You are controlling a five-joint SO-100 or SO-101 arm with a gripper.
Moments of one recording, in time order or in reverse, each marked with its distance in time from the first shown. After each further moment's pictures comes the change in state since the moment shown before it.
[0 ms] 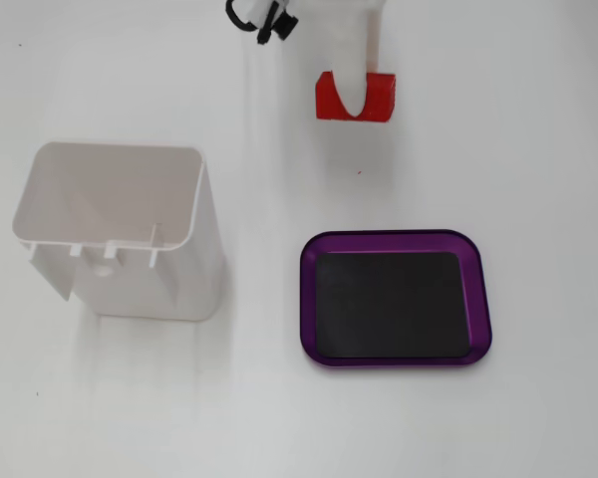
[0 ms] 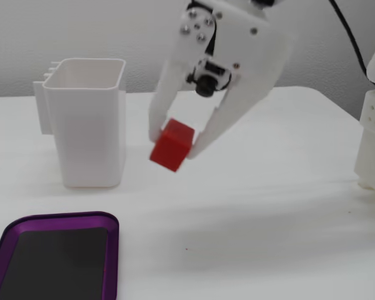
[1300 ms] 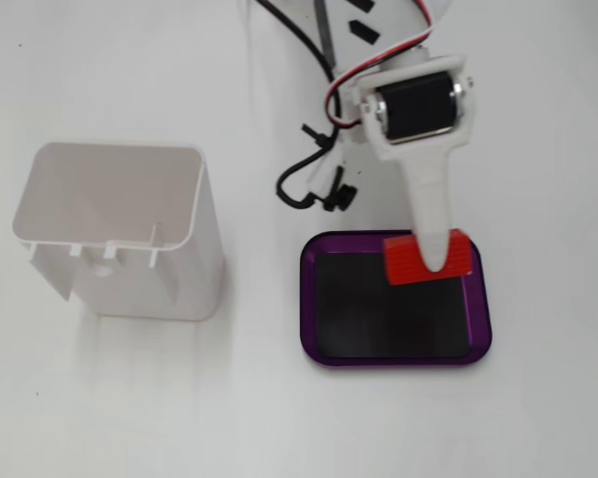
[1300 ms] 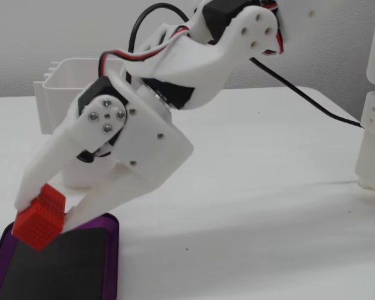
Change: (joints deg) arm -2.5 -29.2 -0.4 -46.8 -13.6
